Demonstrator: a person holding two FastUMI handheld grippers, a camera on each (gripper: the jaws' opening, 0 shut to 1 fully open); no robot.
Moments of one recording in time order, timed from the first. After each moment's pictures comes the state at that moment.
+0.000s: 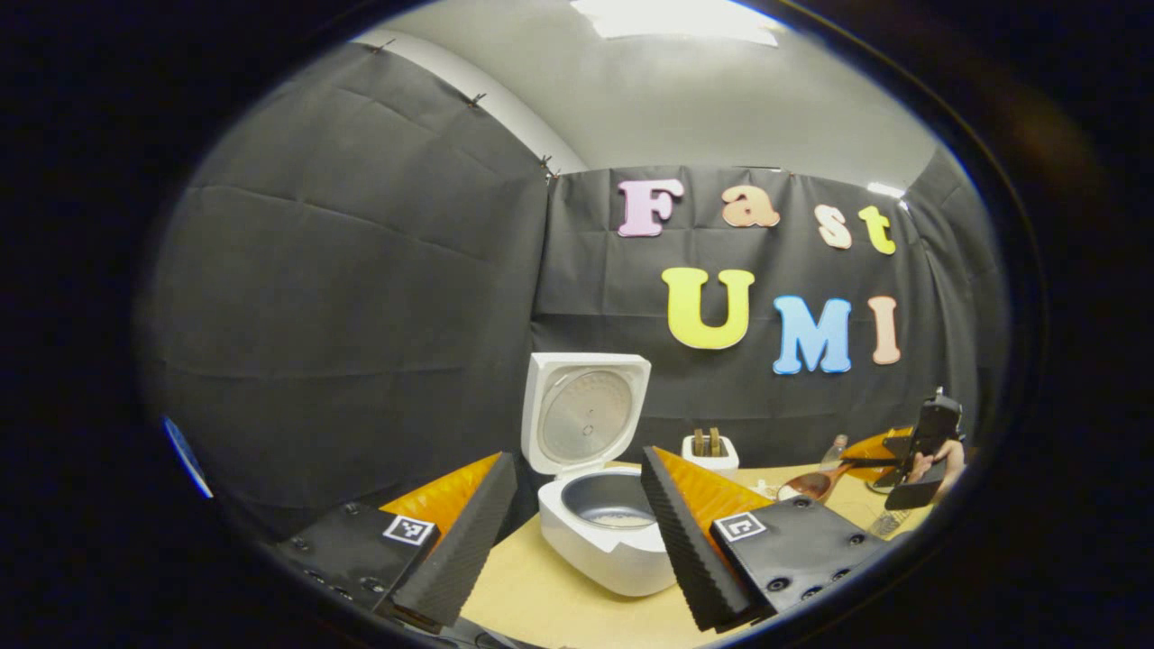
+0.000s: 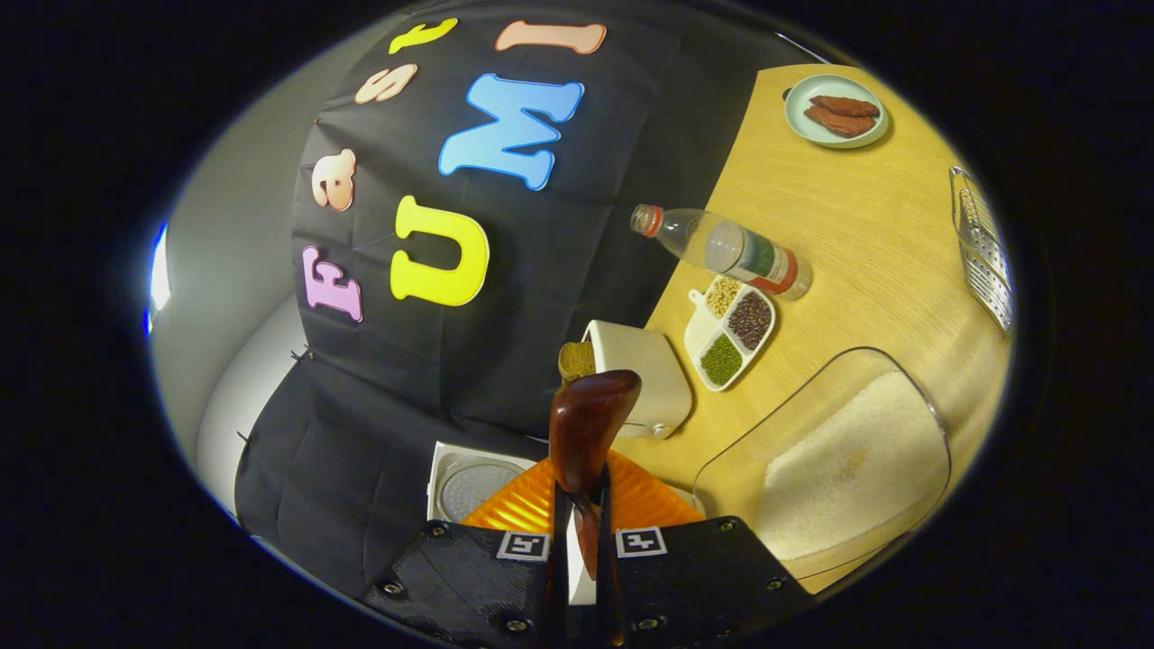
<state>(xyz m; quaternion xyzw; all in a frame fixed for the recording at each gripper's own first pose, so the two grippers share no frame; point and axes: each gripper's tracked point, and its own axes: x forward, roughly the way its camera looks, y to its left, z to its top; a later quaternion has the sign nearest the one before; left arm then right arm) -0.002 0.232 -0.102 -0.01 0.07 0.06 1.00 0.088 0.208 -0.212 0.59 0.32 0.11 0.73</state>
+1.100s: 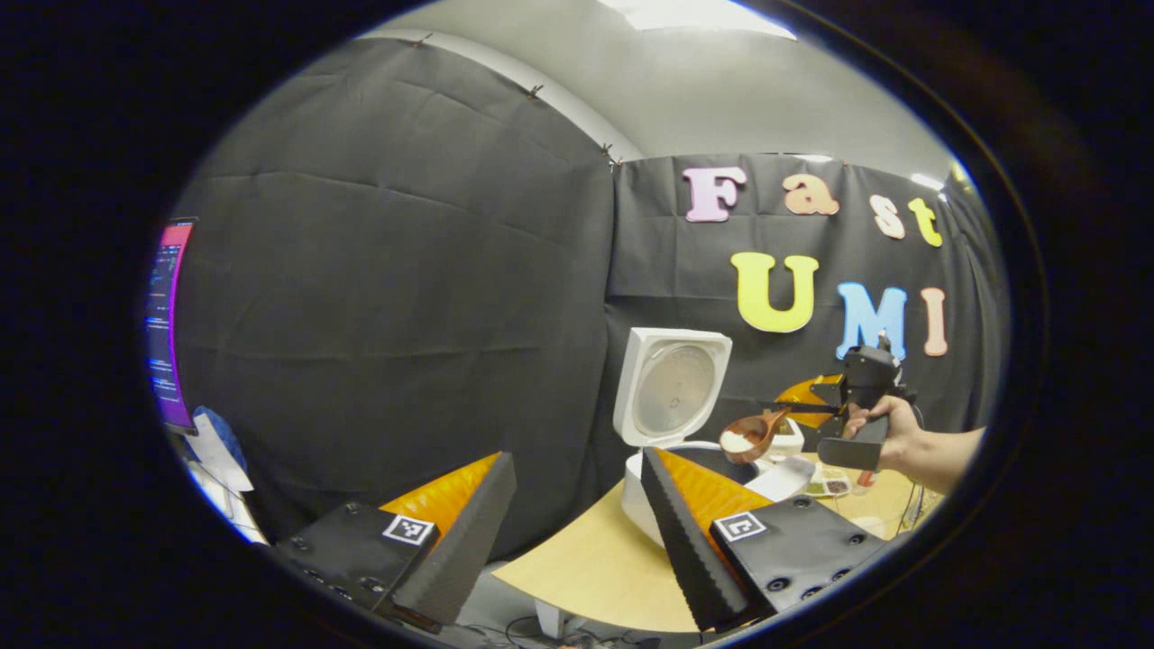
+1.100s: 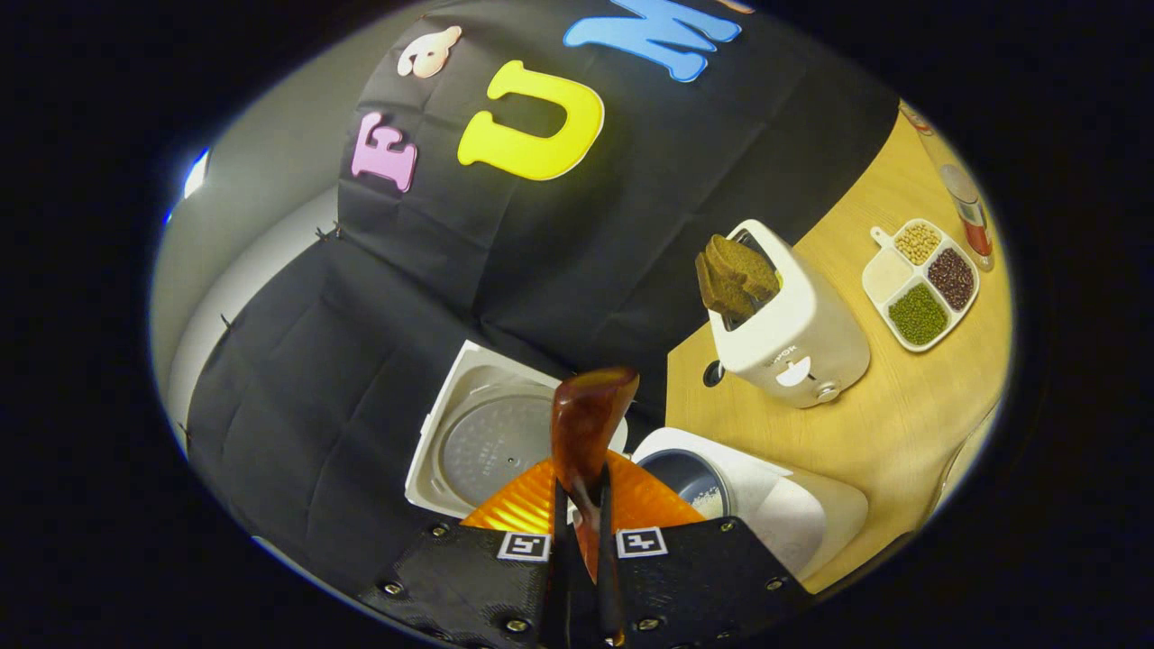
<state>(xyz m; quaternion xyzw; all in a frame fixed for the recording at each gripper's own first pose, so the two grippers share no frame) -0.067 0.321 -0.121 -0.01 0.10 0.16 0.98 0.150 0.443 -0.191 0.47 0.35 0.25 0.77</state>
